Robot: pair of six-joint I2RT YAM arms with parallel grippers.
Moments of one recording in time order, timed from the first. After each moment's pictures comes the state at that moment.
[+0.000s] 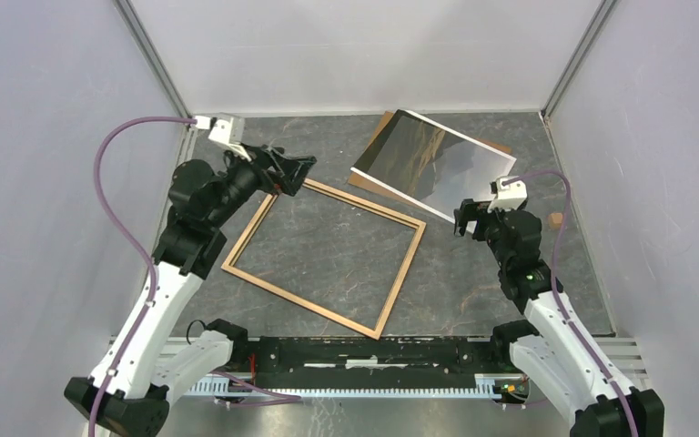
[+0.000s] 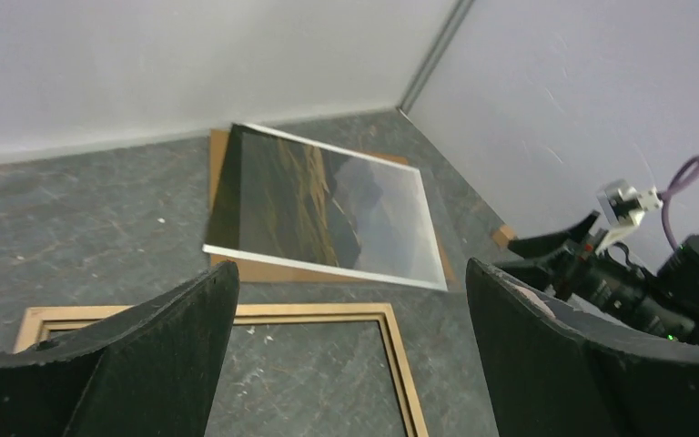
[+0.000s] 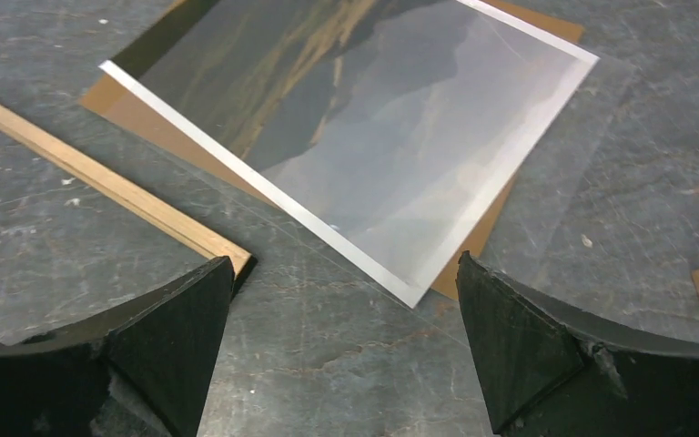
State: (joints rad) left arm -0.35 0.88 1.04 -0.09 0.26 -0.38; right arm 0.23 0.74 0.44 0.03 0.09 0.10
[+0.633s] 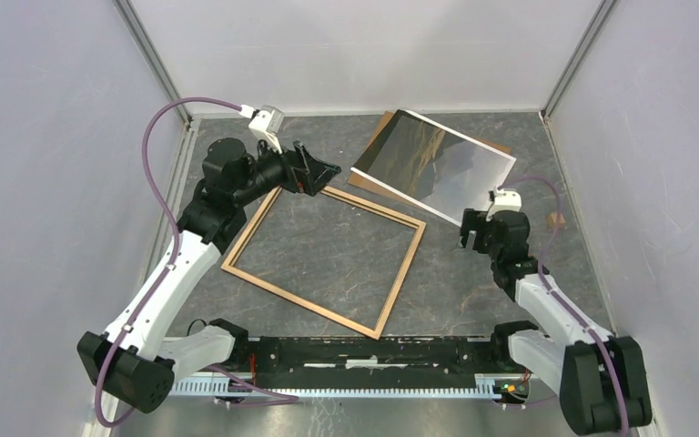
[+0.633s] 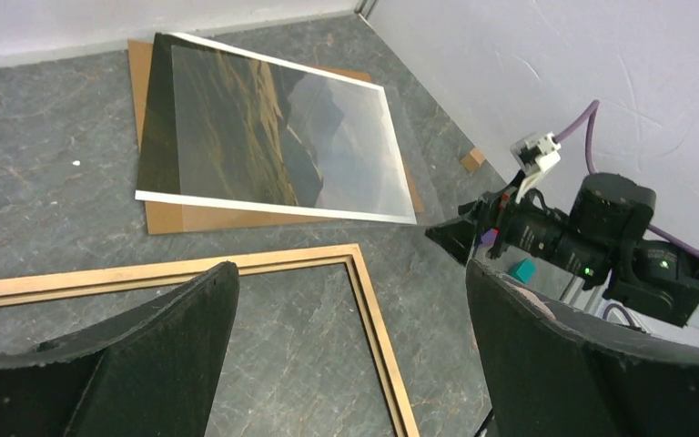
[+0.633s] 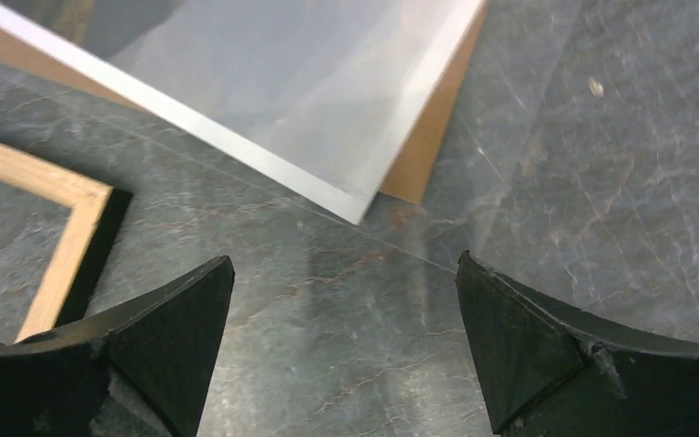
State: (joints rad) left arm -0.40 1.08 1.10 -0.14 0.40 -0.38; right arm 0.19 0.95 0.36 0.06 0.18 0.14
